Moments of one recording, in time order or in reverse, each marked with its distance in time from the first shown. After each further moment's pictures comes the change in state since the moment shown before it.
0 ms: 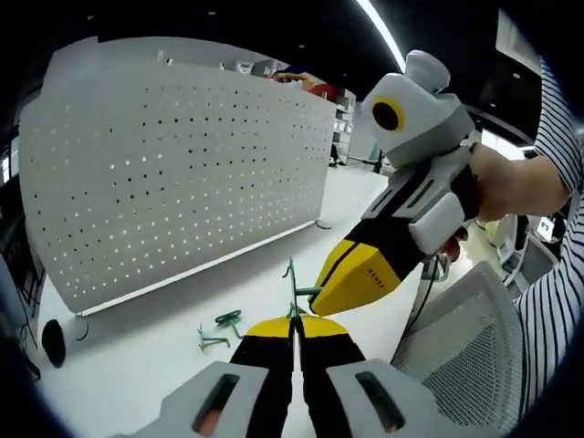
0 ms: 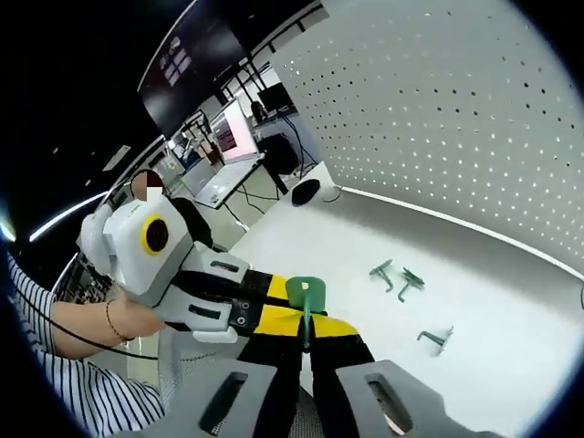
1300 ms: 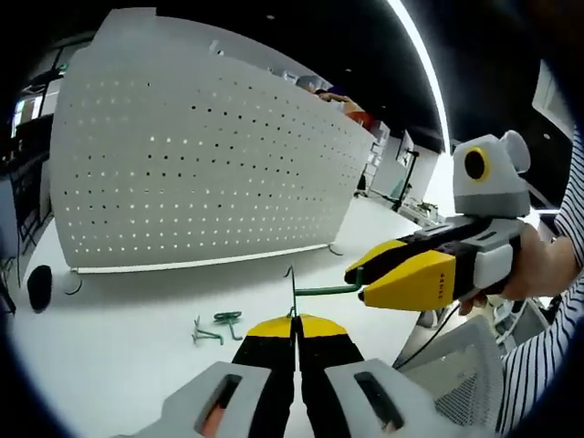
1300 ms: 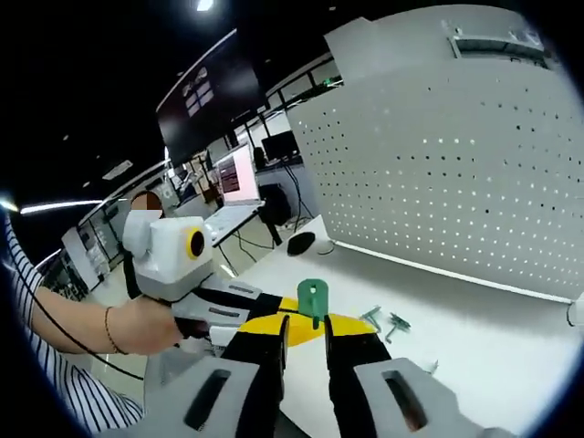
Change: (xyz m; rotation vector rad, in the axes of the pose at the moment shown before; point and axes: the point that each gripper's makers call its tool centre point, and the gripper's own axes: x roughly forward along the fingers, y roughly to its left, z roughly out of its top) left arm -0.005 0.016 0.010 -0.269 -0.104 0.045; right arm -0.026 0.012 0.025 -0.094 -0.321 -0.073
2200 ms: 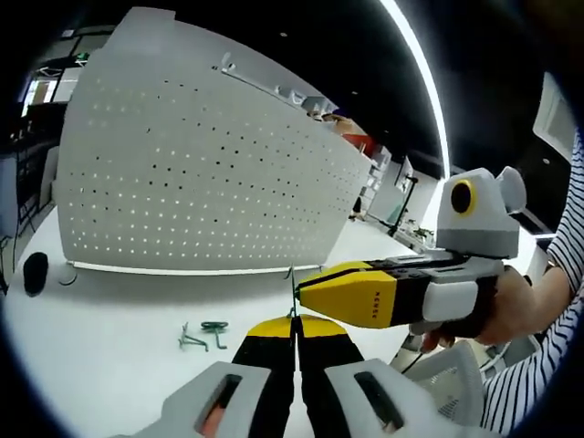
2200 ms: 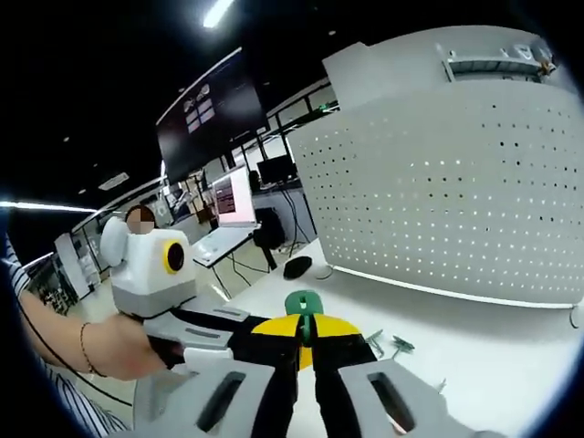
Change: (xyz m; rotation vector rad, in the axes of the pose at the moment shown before) left arm -0.010 -0.015 0.011 -0.066 -0.086 -0.020; right arm 0.019 0.008 0.011 -0.027 -0.087 -0.016
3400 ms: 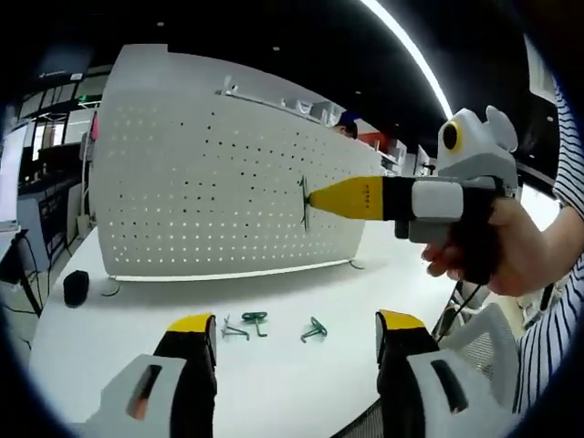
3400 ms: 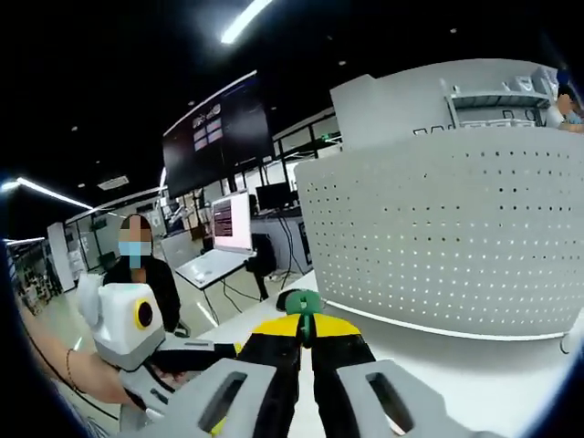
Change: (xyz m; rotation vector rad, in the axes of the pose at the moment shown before) left arm -0.039 0.018 -0.025 0.149 -0.061 0.155; right arm -0.002 0.006 0.037 -0.092 -0.170 -0.048
